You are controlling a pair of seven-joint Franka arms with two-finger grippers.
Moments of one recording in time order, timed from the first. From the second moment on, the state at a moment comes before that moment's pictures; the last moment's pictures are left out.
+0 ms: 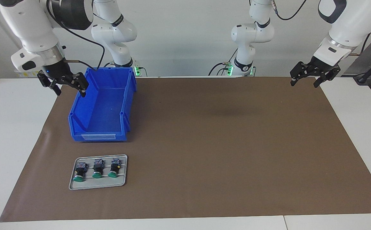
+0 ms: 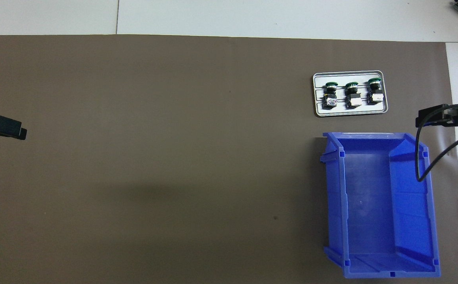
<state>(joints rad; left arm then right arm) -0.06 -0.01 0.06 -1.57 -0.04 1.52 0.14 0.06 0.01 -0.11 -1.69 -0.04 1.75 0.06</state>
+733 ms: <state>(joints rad) -0.06 -0.01 0.06 -1.57 -0.04 1.52 0.14 0.06 0.41 -0.11 -1.67 -0.02 2.27 0.06</state>
